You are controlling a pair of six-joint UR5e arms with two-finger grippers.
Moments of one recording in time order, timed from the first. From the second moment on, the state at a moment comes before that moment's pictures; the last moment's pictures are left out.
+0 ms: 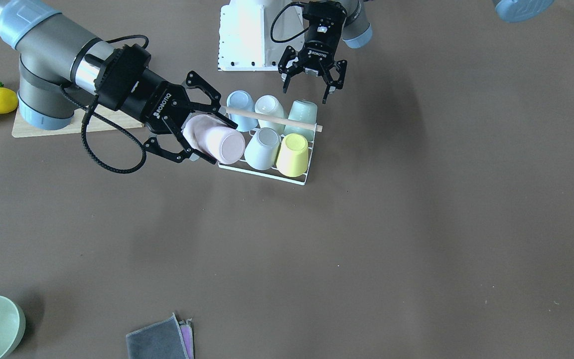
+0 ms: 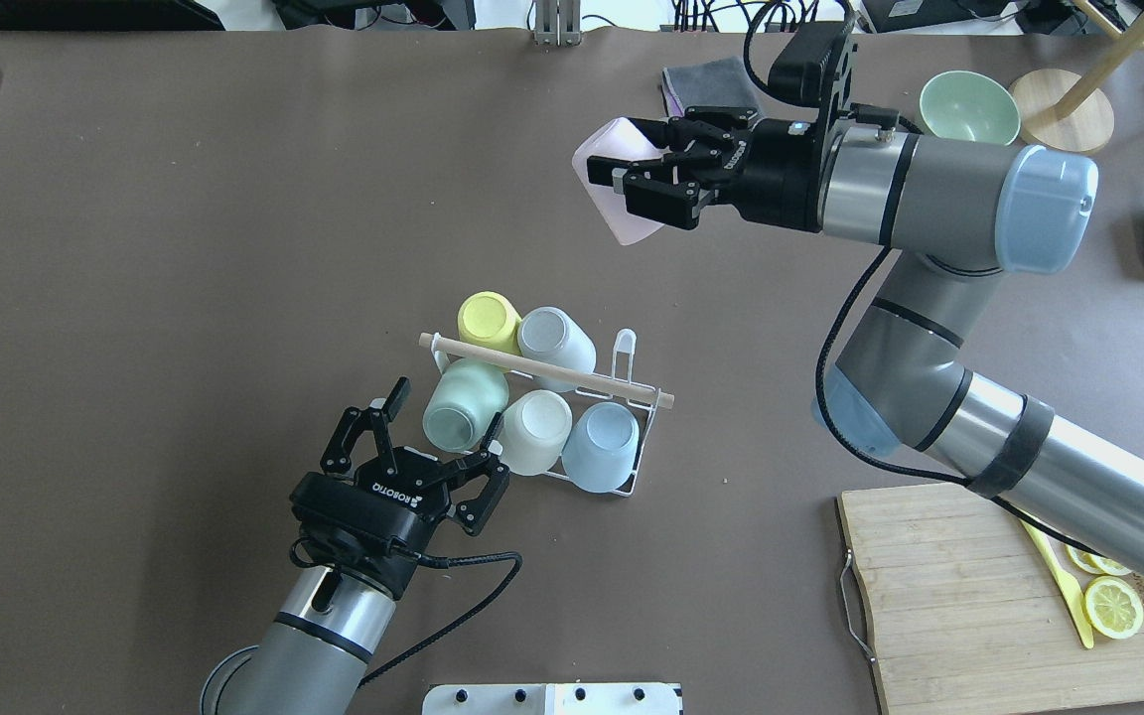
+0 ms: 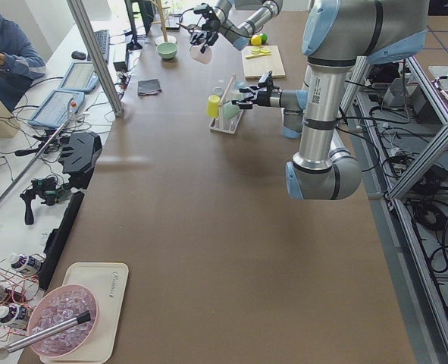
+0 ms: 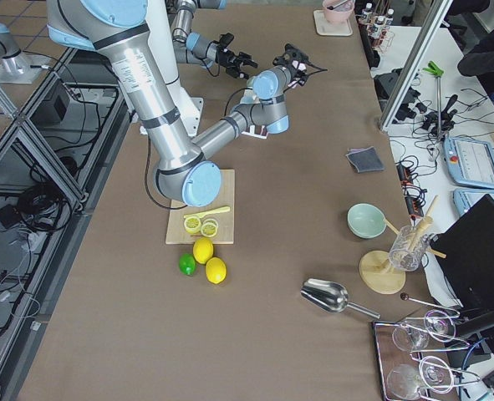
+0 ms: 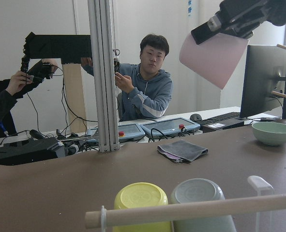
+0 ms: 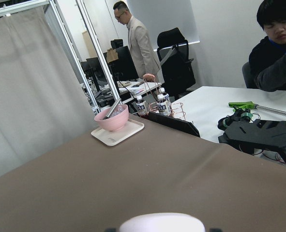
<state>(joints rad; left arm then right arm) -0.02 -1.98 -1.72 -2.85 -0.45 -0.50 0.71 -1.06 1.57 -0.08 1.79 0.76</state>
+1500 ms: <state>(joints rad) -0.92 -1.84 -1.87 -2.06 -1.87 -0.59 0.59 -1.05 1.35 0.35 1.71 0.78</state>
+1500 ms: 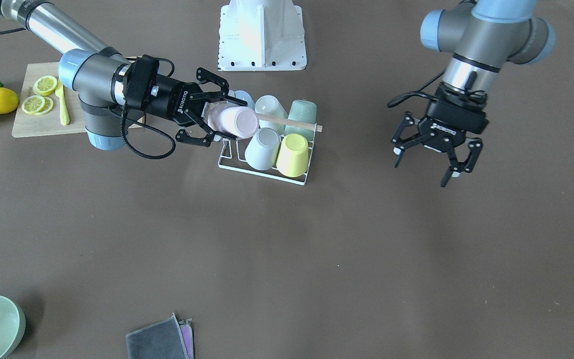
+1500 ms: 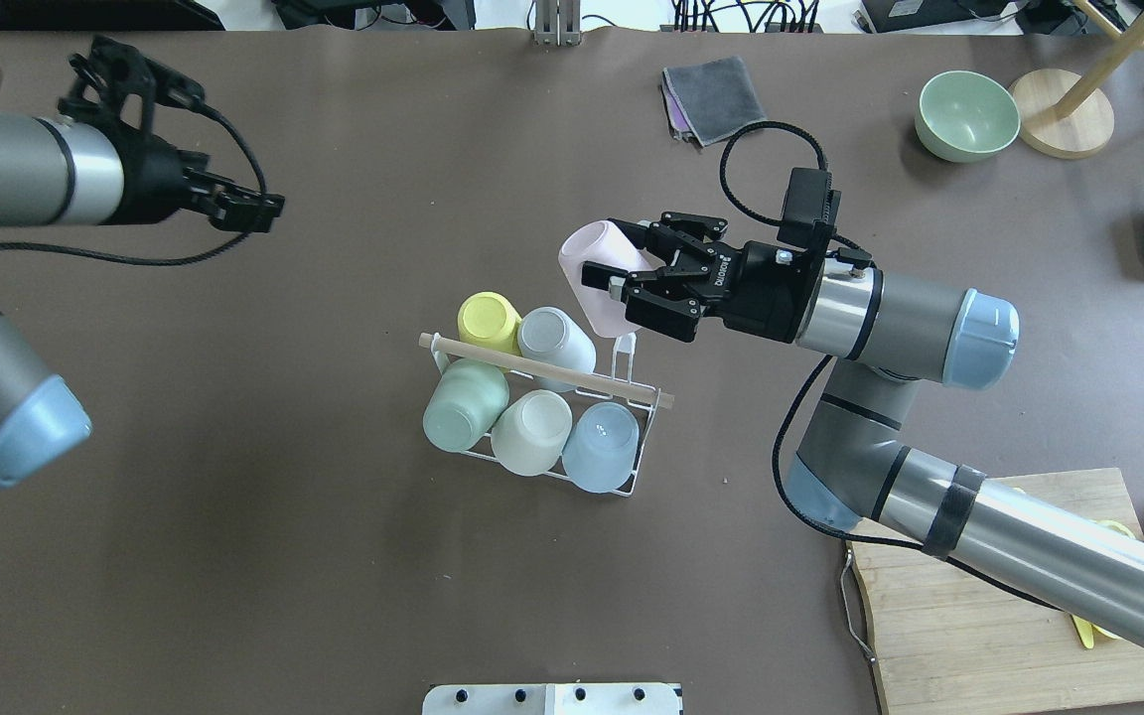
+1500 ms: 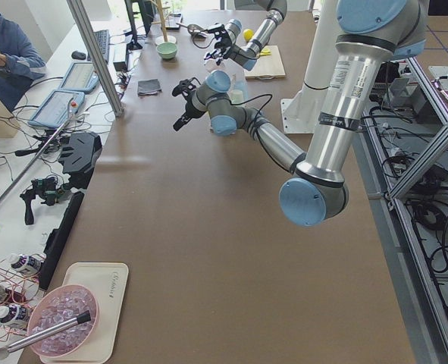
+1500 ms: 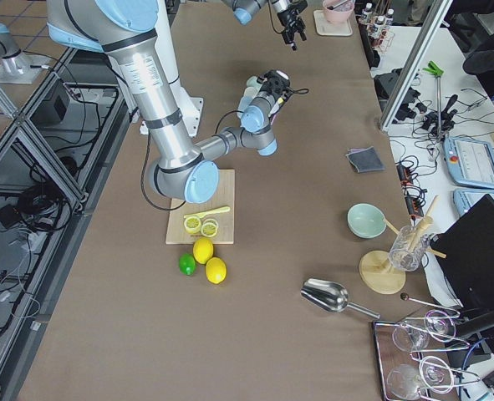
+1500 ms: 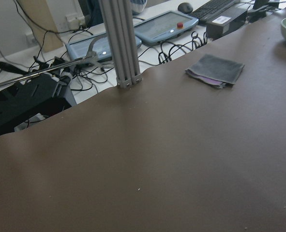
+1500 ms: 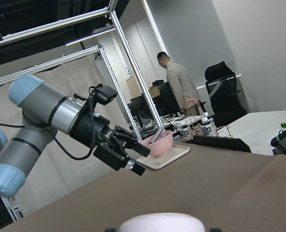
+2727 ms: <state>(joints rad) -1.61 -1.55 -1.69 -1.44 -2.34 -0.12 0.59 -1.02 1.22 0.47 1.79 0.78</state>
